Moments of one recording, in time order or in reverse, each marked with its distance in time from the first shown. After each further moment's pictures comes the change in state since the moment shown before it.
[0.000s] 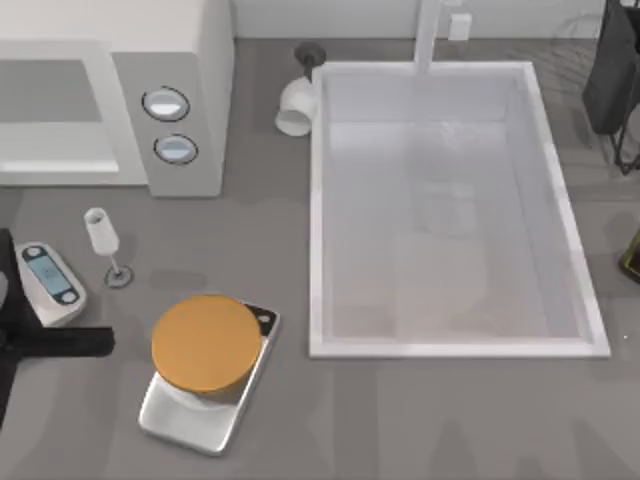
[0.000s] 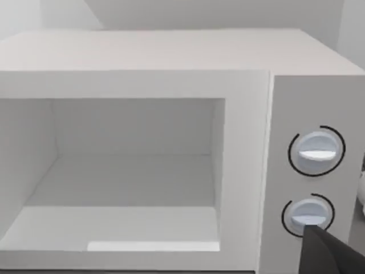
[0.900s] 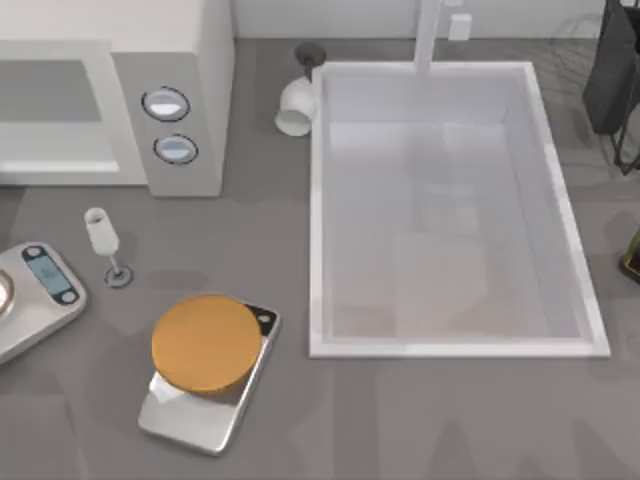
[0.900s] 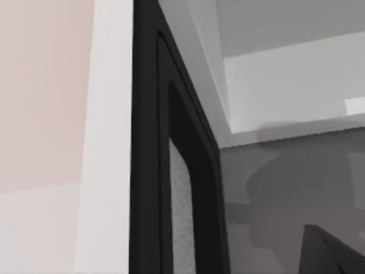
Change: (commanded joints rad) left arm 0.993 0.887 0.890 -0.694 0.789 0.512; right arm 0.000 0.000 0.000 0.000 0.000 0.000
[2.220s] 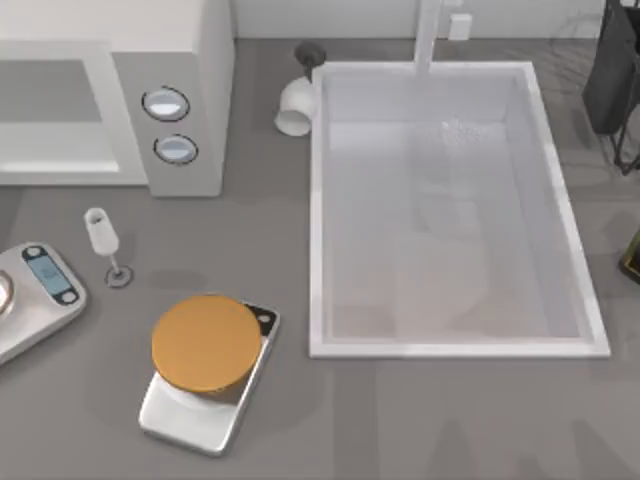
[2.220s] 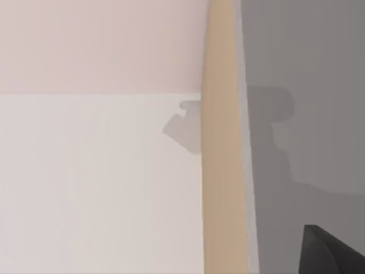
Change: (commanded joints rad) left arm 0.607 0.514 0.375 -0.298 0.434 0.404; right arm 0.000 0.000 0.000 0.000 0.000 0.000
